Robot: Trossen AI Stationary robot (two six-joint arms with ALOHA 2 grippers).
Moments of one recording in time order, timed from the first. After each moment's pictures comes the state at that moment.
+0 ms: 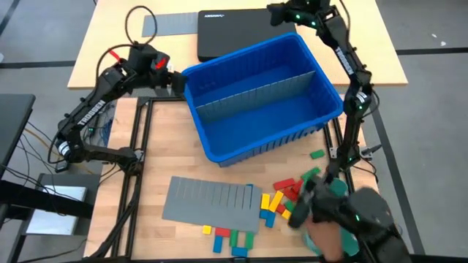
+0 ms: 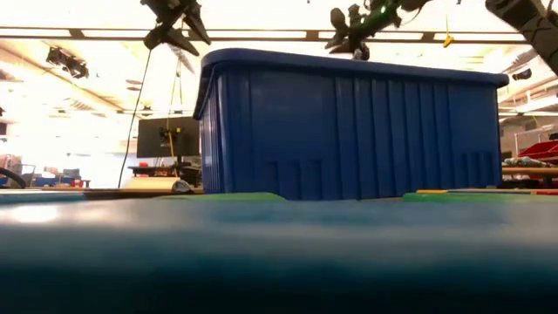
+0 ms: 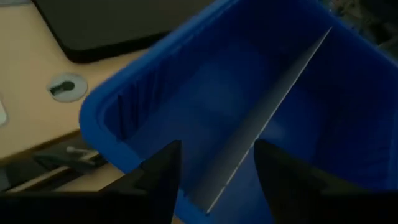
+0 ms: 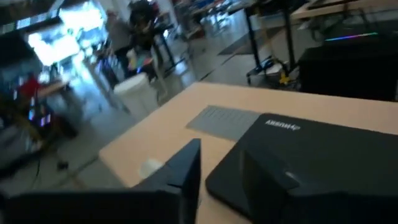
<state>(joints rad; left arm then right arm) 0.79 1.22 1.51 -0.87 0.07 -0.36 -1.03 1.95 2.36 -0.55 -0.33 0.26</state>
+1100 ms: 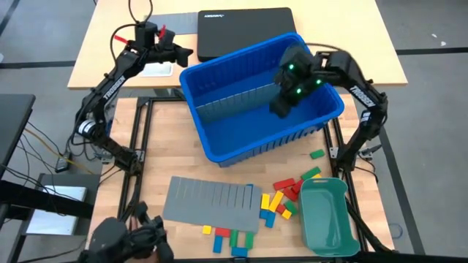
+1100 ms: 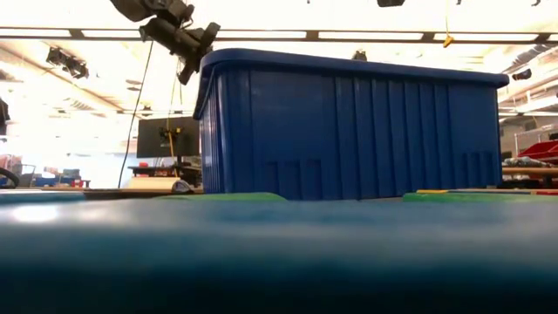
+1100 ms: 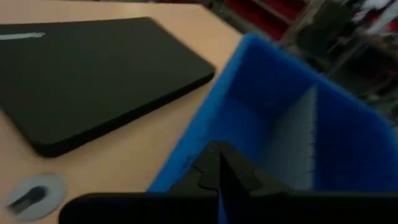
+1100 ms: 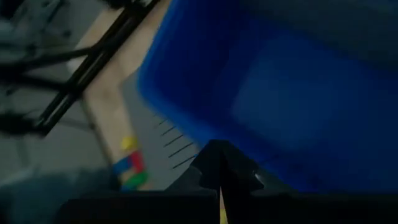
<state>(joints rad) 1.10 1.51 1.52 -0.42 0.49 -0.18 -0.36 1.68 2.29 -1.57 -0.29 0.44</state>
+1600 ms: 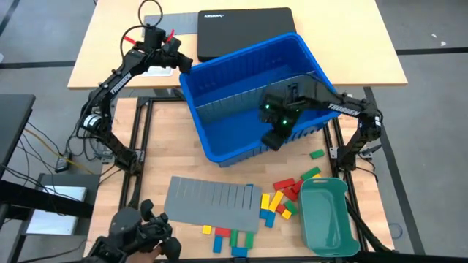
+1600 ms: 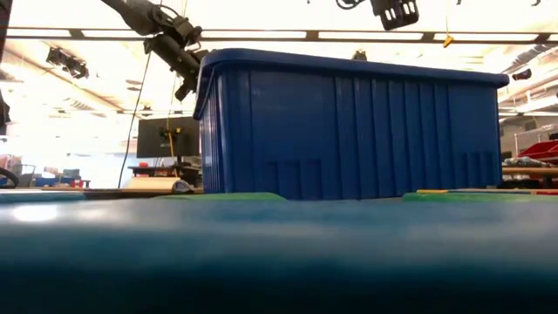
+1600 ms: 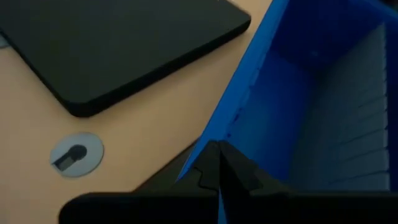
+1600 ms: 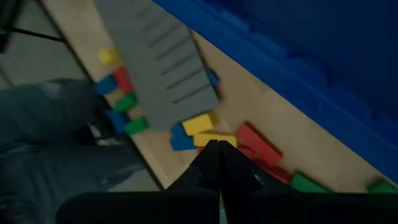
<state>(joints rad) 1.11 1.59 1.52 -0.54 0.42 -0.01 -0.17 1.68 1.96 -1.57 -0.34 0.52</state>
